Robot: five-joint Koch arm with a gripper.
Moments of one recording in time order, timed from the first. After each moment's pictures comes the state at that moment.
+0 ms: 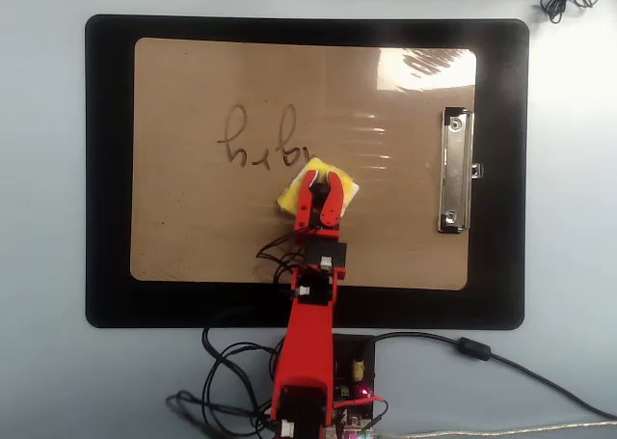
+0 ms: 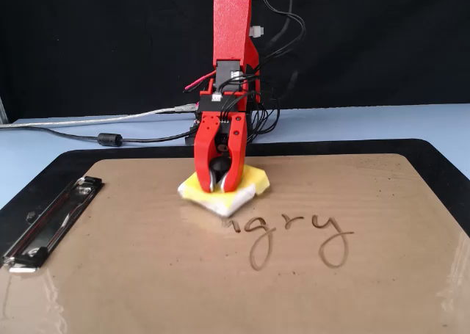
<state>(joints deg) 2.7 89.5 140.7 -26.3 -88.7</state>
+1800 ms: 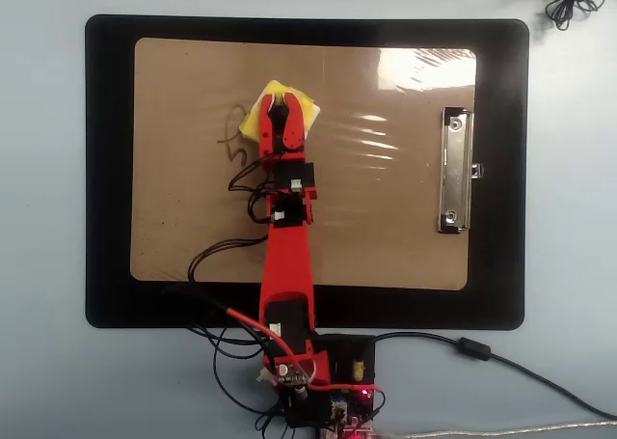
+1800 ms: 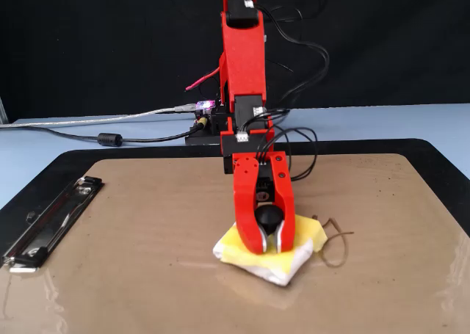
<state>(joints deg) -9.8 60.4 107.8 -24.3 -89.1</state>
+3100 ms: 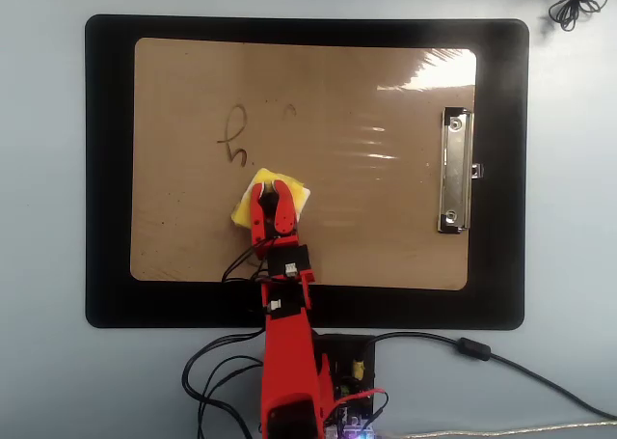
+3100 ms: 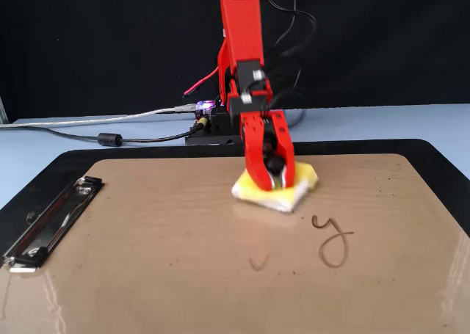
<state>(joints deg) -17.4 93.1 144.7 -22.0 -90.6</state>
